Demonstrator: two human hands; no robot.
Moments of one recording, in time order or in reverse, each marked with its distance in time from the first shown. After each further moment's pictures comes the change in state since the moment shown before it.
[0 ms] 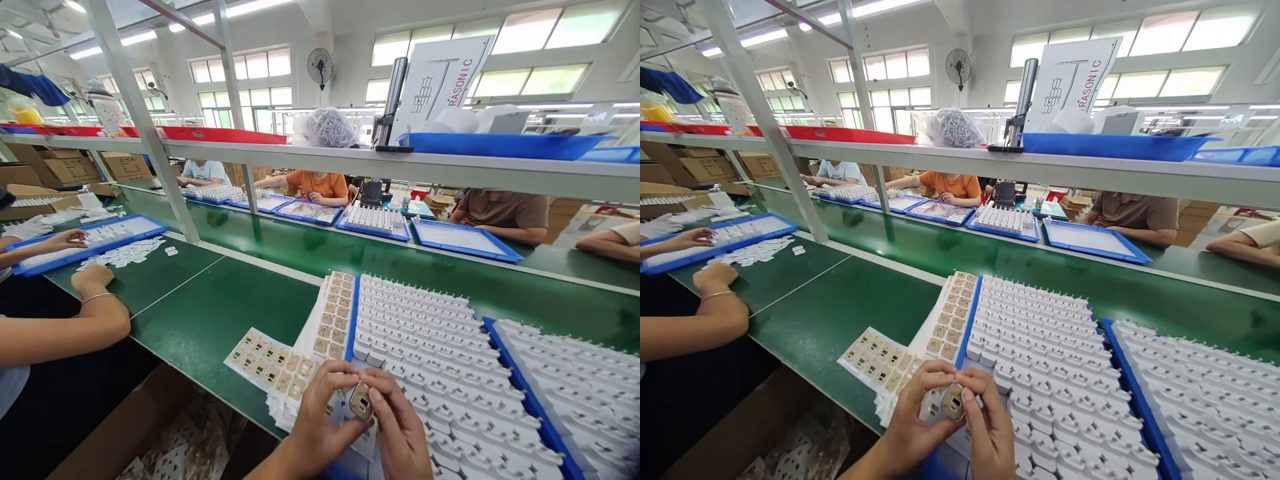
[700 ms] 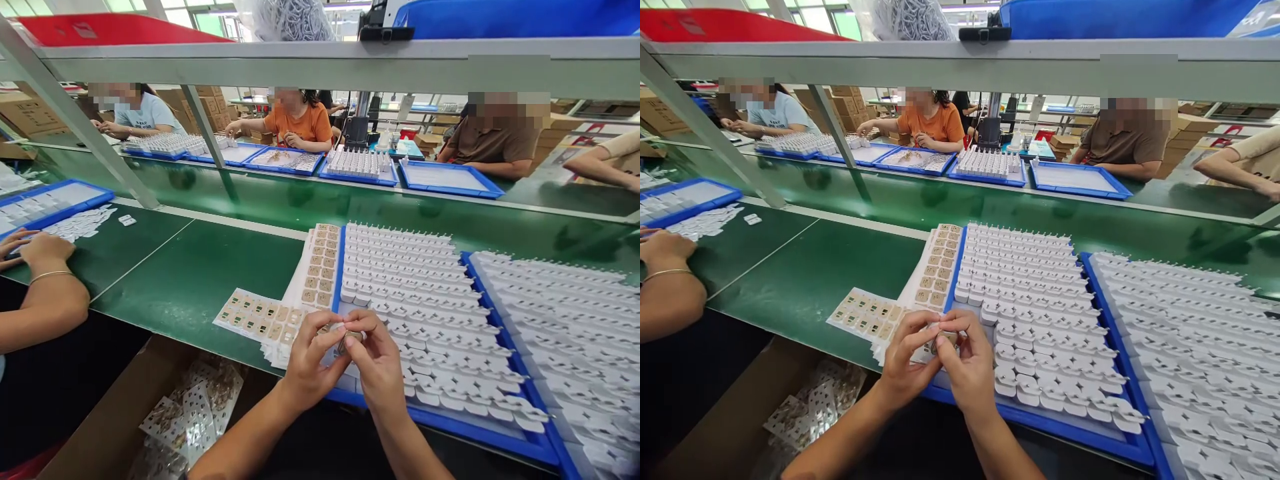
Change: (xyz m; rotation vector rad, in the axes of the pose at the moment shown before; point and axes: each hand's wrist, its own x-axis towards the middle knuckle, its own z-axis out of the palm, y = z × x) left_hand -0.003 0.001 -0.004 0.166 -0.045 0.119; right_hand 0.001 -0.015 0.019 0.157 0.038 0.081
